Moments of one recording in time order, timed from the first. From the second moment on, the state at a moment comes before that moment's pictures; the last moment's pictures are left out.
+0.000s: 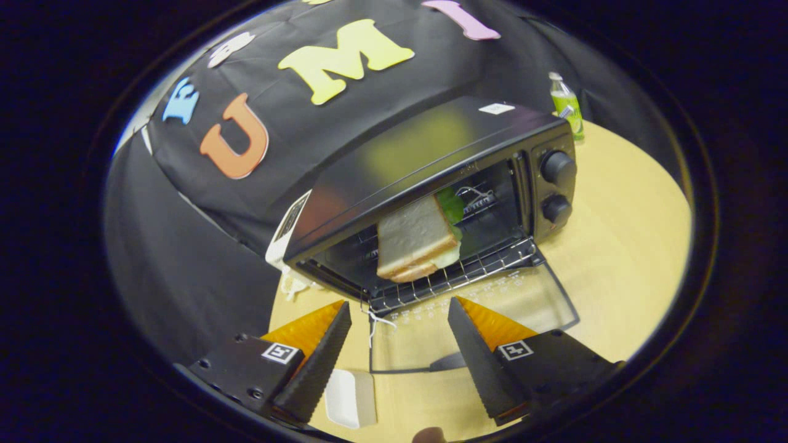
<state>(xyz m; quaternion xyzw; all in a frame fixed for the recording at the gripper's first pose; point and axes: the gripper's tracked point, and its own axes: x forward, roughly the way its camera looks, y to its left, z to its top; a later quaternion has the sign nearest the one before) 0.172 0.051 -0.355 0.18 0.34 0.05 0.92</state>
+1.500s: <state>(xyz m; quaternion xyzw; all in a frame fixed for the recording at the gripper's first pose) 0.102 0.013 -0.489 -0.02 0.40 0.00 0.92</state>
